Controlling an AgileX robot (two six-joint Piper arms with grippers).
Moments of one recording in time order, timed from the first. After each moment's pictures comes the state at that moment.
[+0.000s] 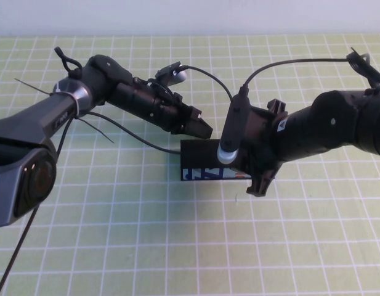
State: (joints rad) right arm 0.53 1.76 -1.19 0.34 0.43 -1.09; left arm -0.30 2.53 -2.14 -1.01 1.14 0.75
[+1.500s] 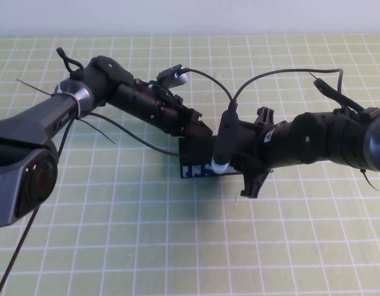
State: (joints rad) right arm 0.53 1.90 -1.20 0.33 0.24 -1.17; left arm -0.31 2.54 -2.14 -1.00 1.15 0.75
